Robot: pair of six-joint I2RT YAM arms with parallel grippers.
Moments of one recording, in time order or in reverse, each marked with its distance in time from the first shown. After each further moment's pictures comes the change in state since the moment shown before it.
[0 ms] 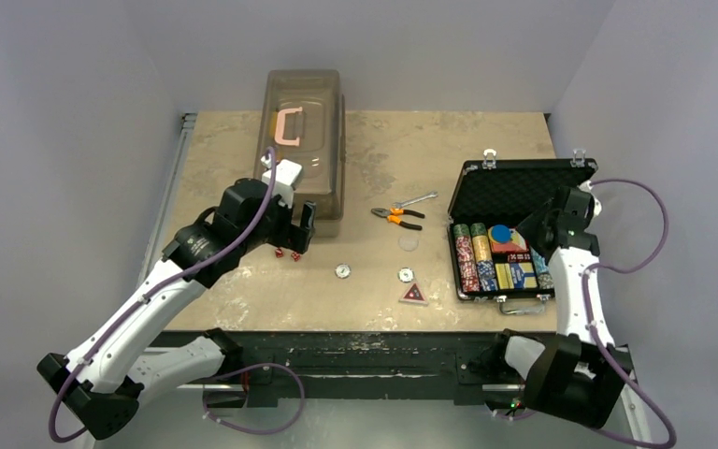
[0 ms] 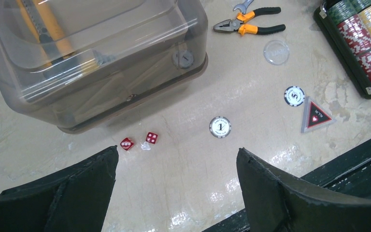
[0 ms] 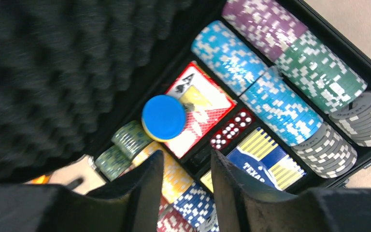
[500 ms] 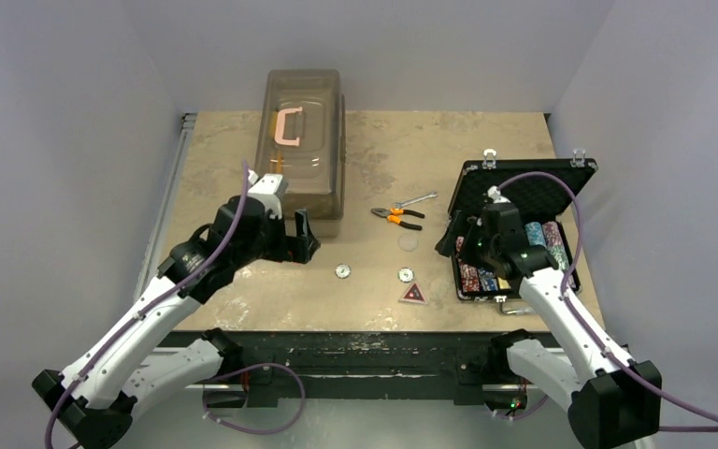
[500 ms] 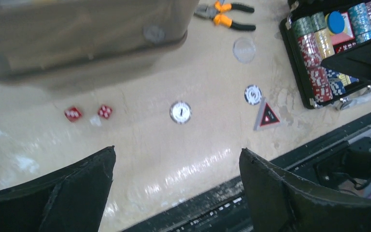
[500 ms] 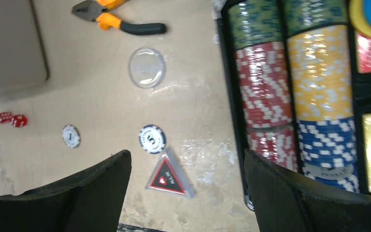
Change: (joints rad) left arm 0.008 -0.068 -0.065 0.011 0.067 -0.233; right arm 0.537 -0.164 -0.115 -0.016 -0.132 0.005
